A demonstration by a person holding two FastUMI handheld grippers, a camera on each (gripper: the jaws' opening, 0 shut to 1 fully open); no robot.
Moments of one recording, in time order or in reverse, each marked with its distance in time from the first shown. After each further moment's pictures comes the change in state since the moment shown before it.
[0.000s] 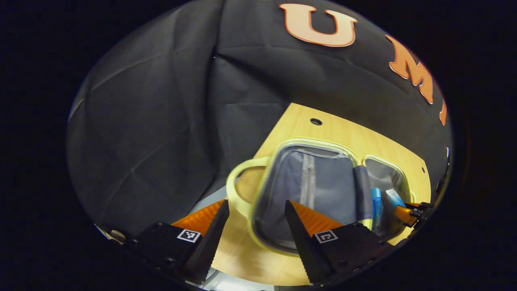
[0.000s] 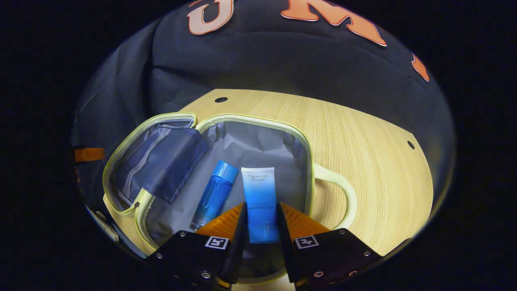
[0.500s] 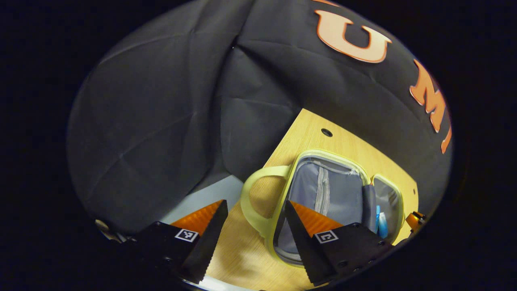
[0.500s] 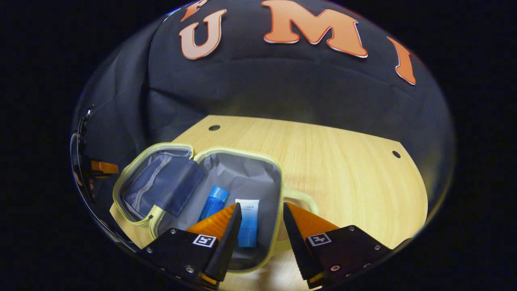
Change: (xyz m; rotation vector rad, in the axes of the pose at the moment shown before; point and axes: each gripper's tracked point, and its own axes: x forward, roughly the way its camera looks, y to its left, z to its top) left arm 0.021 -0.001 0.008 -0.183 0.016 -0.079; right arm -0.063 -0.043 0.050 0.056 -0.191 -0.044
